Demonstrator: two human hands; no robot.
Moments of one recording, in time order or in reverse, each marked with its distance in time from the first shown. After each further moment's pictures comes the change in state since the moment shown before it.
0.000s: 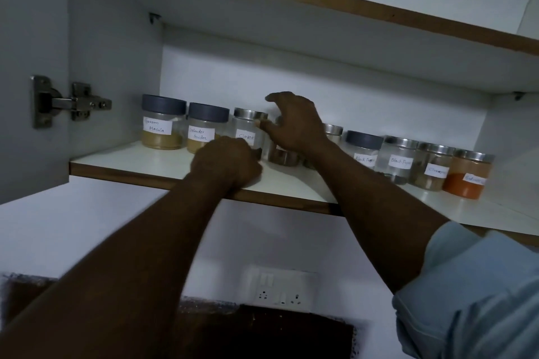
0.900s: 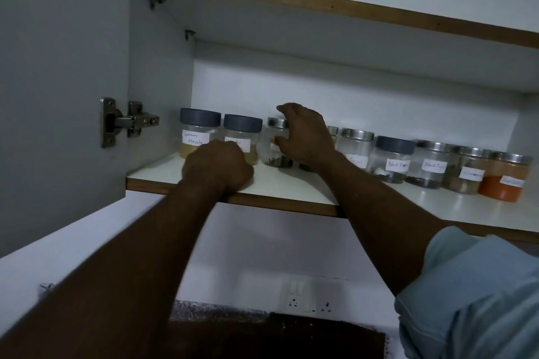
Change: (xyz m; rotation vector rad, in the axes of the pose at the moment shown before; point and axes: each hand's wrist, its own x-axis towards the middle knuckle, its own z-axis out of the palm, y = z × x) left_hand -0.011 -0.078 -0.031 0.035 0.041 -0.086; right_hand 0.013 -0.041 0.034 -0.061 -0.074 0.033
